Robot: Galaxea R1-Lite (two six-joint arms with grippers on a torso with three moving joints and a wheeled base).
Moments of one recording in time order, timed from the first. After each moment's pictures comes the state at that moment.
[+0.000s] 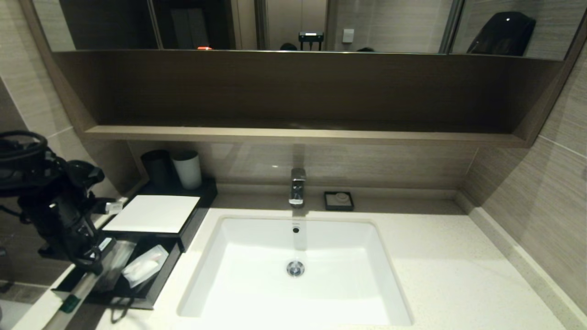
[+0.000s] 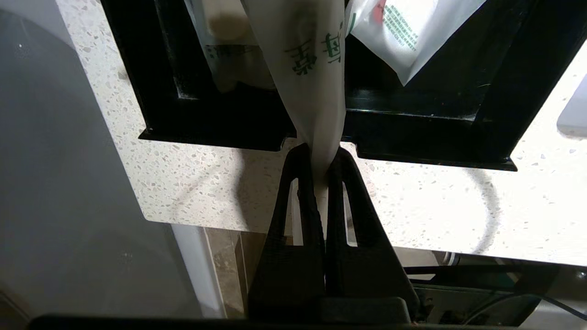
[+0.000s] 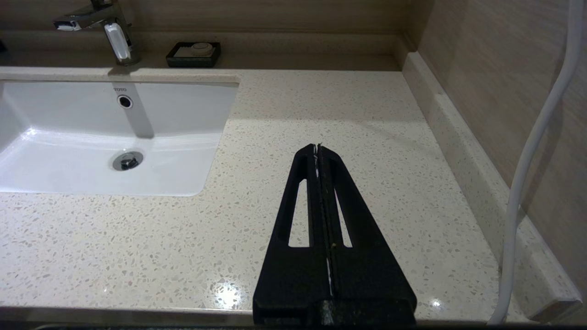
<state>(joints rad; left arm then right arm) 0.23 1.98 -1.35 0.82 0.05 0.29 0.00 0.00 0.00 0.00 0.00 0.00</state>
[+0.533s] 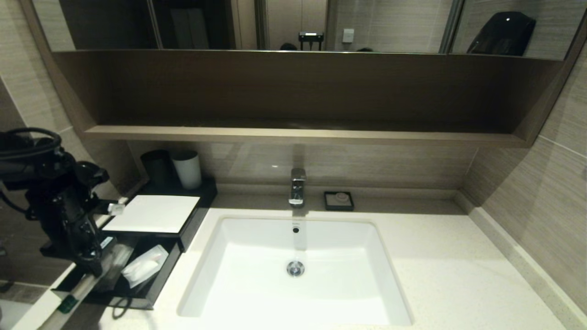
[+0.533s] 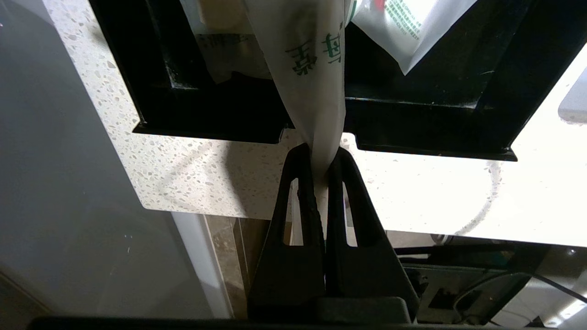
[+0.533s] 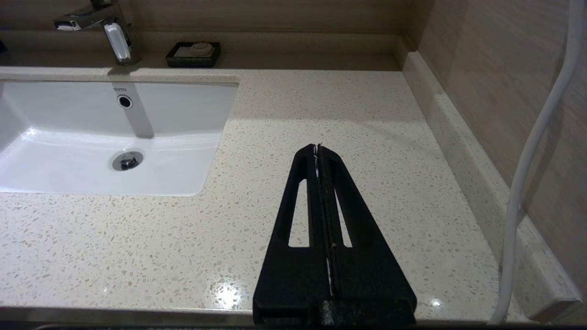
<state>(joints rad) 0.23 2.05 -1.46 0.96 0.05 0.29 0.00 0.00 0.00 0.00 0.00 0.00</state>
